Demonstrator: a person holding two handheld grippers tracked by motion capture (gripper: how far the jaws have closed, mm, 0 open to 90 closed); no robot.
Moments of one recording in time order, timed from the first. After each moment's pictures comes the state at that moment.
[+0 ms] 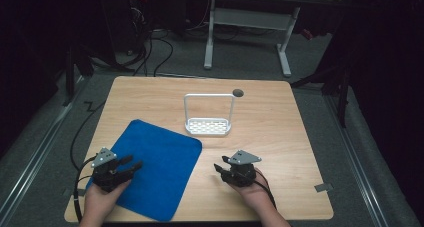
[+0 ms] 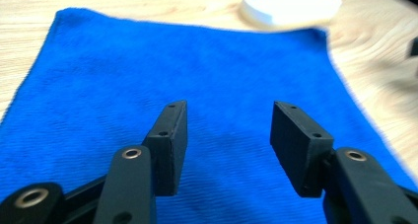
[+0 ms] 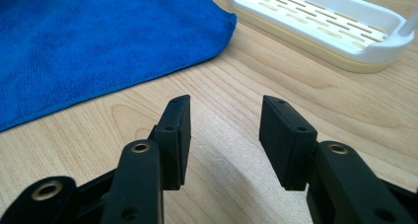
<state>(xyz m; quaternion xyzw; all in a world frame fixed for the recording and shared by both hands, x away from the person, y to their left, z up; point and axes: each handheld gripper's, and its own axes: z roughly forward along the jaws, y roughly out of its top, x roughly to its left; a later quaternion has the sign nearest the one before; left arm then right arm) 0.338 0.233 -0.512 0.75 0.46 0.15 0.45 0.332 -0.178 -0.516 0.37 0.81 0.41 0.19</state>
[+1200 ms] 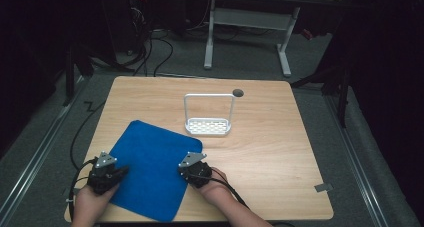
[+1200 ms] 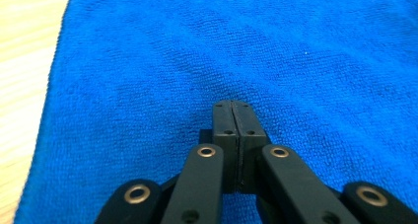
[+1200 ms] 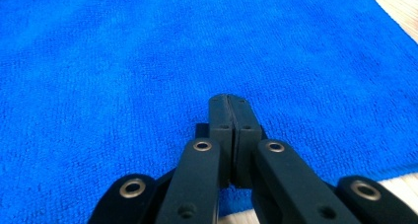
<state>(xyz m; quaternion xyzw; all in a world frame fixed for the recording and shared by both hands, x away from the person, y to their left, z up) 0.337 0.247 -0.527 0.80 0.47 0.14 0.35 0.348 -0.058 -0.529 0.27 0.88 0.36 0.13</state>
